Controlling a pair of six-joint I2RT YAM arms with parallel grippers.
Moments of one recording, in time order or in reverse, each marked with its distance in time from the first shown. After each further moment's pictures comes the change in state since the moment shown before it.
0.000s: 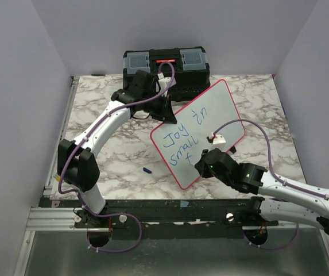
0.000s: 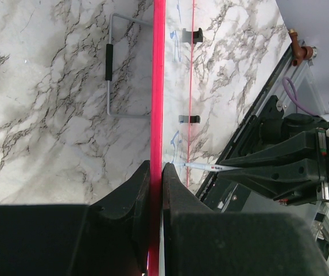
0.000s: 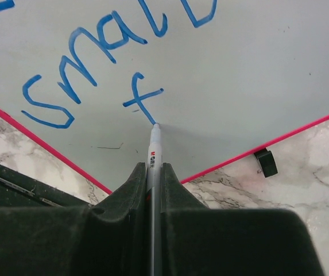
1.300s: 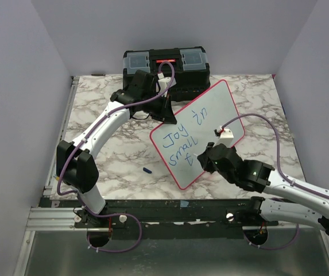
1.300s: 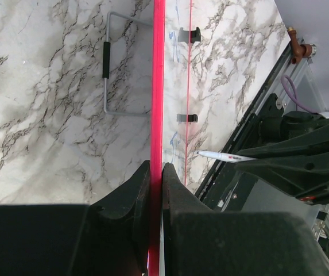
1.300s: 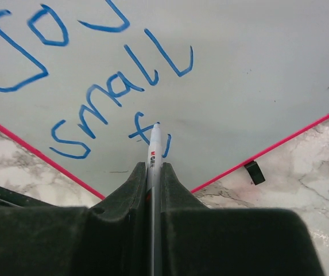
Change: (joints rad) left arm 0.000 -0.016 -0.004 -0.004 0.000 0.007; right arm 0.000 -0.004 0.095 -0.083 0.101 0.051
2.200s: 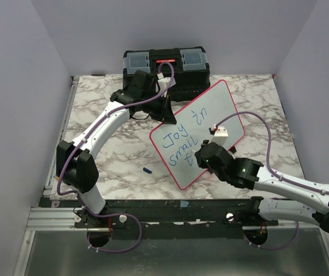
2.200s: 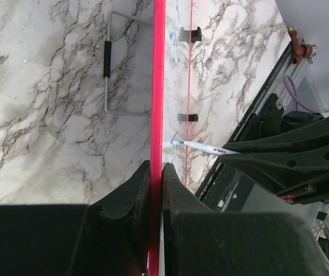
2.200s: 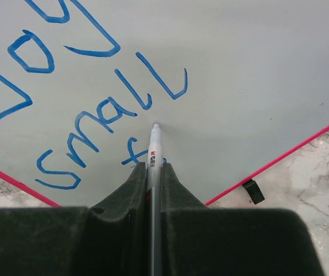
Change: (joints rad) left arm -0.001 -0.001 -0.005 0.001 0.000 0.000; right arm 0.000 0.075 0.002 0.087 0.080 -0.006
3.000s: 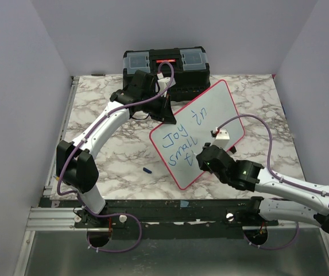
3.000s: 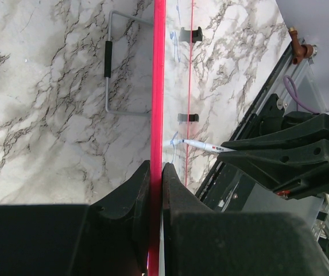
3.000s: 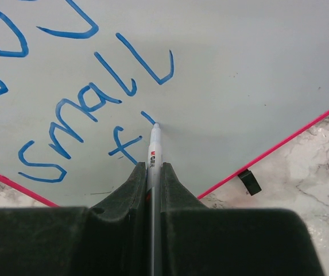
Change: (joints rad) left arm 0.000 0.000 0.000 0.000 0.000 0.001; right arm 0.000 -0.012 -0.040 0.004 0.003 0.033
